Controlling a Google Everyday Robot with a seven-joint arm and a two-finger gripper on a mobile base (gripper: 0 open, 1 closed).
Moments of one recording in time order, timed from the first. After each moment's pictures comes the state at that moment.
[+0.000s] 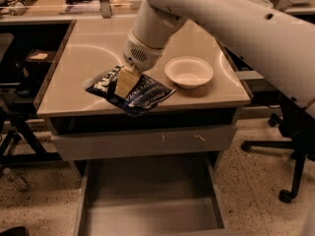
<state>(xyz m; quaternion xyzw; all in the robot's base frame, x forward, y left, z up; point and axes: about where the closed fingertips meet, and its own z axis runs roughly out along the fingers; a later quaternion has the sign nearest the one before) 0.568 0.071 0.876 -0.59 0.77 0.16 0.17</state>
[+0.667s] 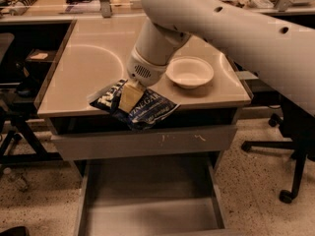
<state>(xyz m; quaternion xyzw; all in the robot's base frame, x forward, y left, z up) 0.539 0.057 0.854 -0.58 0.79 0.15 0.16</state>
